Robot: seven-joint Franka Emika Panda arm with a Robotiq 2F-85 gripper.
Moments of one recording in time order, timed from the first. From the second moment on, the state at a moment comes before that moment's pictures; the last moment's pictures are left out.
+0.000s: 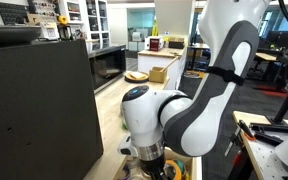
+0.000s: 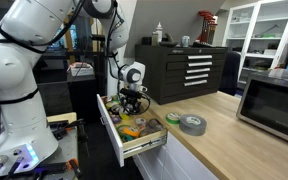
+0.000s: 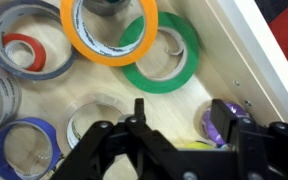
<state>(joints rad) 0.13 0.63 0.26 -2.11 -0.13 2.51 -0.40</state>
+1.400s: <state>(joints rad) 0.06 0.70 0.19 -2.15 -0.10 2.44 -0.37</state>
